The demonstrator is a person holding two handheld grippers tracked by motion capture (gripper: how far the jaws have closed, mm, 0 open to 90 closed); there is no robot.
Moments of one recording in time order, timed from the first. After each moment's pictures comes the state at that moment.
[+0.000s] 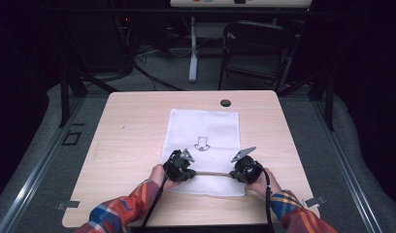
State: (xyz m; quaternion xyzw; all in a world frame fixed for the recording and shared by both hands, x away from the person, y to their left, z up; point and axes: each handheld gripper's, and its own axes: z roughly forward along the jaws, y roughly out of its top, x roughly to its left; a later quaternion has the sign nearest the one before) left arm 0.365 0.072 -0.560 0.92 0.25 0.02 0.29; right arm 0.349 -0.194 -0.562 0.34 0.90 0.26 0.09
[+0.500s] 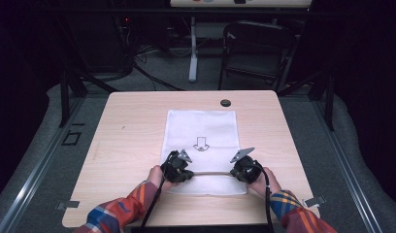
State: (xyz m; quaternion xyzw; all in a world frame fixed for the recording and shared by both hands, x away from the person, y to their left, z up) left arm 0.362 0.078 -0.560 0.92 0.27 0.02 0.28; right arm 0.350 -0.193 -0.561 0.32 0.91 0.25 0.12
